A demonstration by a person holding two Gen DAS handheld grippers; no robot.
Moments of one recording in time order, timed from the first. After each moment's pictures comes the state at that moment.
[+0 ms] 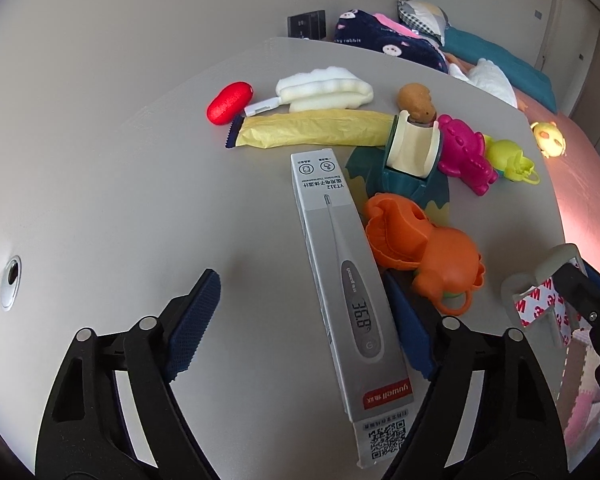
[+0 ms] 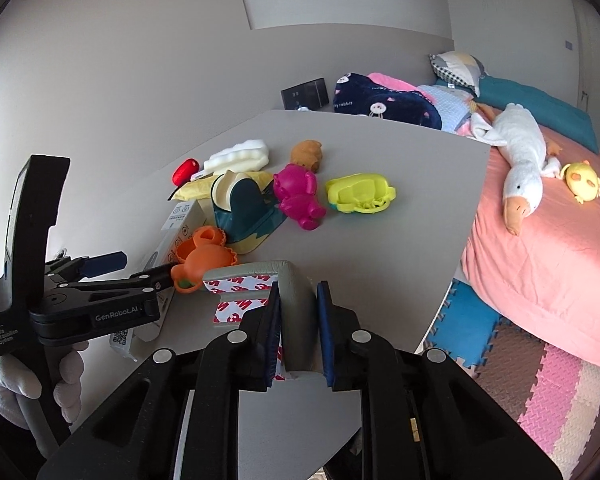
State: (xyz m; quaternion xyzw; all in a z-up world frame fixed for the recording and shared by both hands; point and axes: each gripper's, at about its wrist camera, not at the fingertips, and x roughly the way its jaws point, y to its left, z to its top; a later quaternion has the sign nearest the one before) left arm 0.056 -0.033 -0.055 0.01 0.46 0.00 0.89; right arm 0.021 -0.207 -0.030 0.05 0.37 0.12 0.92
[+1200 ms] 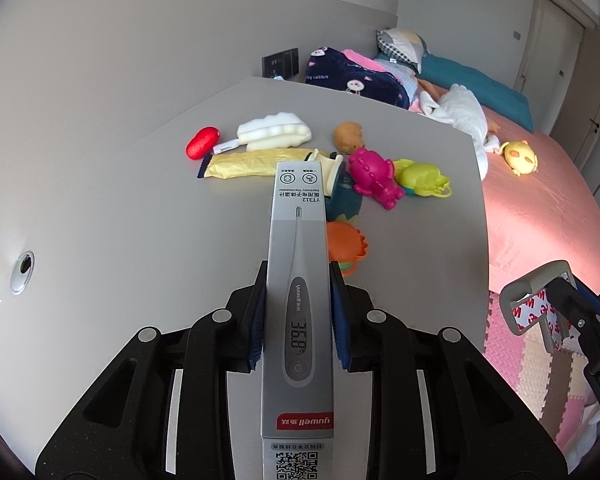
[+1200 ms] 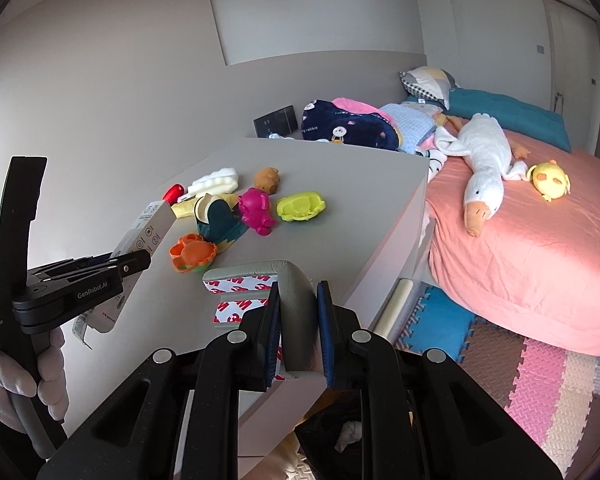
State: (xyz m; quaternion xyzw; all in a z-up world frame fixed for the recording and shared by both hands) left arm 0.001 -0.076 -0.005 0.00 0.41 -0.03 0.91; right arm -0.042 -0.261 0.006 0.06 0.34 0.08 0.94
